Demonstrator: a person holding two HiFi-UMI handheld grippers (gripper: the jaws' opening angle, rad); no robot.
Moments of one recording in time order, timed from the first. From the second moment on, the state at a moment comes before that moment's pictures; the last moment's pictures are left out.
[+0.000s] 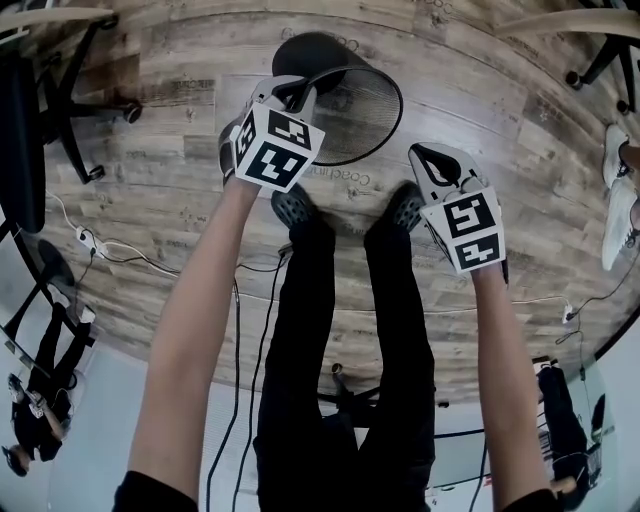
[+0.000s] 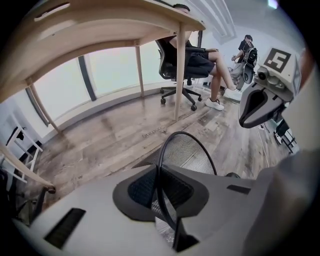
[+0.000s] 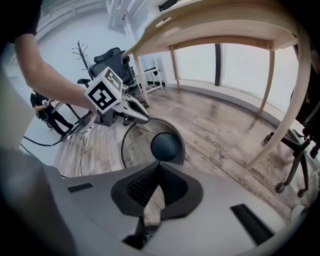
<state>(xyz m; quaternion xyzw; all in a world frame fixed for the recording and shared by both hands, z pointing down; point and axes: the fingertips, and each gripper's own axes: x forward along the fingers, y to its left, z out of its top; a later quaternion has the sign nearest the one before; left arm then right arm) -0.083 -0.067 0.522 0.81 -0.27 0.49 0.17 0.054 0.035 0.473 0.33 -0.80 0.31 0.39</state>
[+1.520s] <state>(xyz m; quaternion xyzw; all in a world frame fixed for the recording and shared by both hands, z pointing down) -0.038 0.126 0.570 0.82 -0.16 0.51 0.23 0.046 0.065 0.500 0.33 -0.79 0.33 0.40</state>
